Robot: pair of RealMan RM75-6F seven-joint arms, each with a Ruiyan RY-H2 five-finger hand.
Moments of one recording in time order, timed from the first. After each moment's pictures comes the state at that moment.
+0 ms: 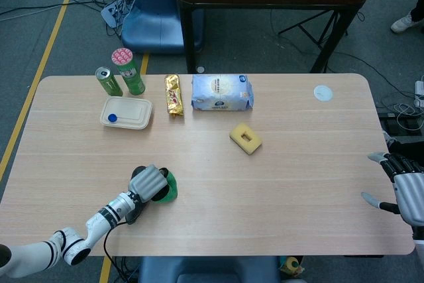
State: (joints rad) left arm -0.73 -1.61 0.03 -1.20 1.55 0.94 0.62; right arm 0.07 -0.94 0.06 -1.72 -1.54 1.50 -0.02
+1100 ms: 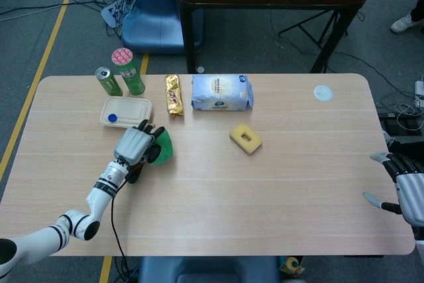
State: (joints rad) left arm -0.76 -1.66 -0.18 -1.07 1.33 0.96 0.35; right arm 0.07 -0.94 0.06 -1.71 -1.54 1.50 -0.02
